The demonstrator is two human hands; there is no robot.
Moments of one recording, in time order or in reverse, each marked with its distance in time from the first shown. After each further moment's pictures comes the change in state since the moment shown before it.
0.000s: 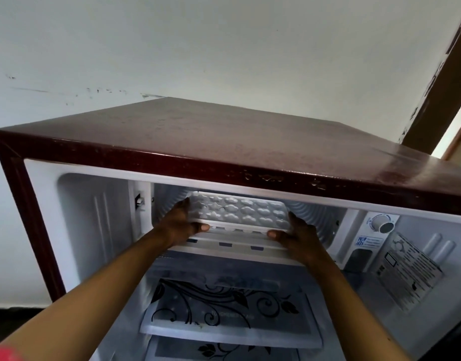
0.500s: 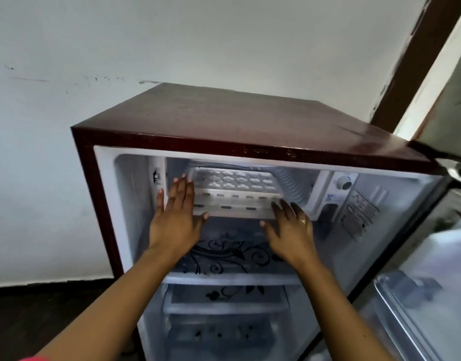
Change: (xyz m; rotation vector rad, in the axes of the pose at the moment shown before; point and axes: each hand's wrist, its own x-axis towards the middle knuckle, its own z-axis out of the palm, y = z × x) left_hand -0.116 0.001 0.002 1.204 0.282 0.403; right_hand -0.121 -0.045 0.005 -0.558 0.121 -0.060
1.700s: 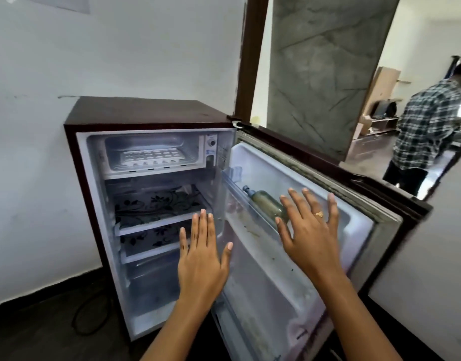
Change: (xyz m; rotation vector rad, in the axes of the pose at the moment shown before) left_hand -0.361 0.167 -0.147 -0.252 0.081 0.305; right_hand -0.445 -0.023 -0.209 -0.482 0.427 0.265
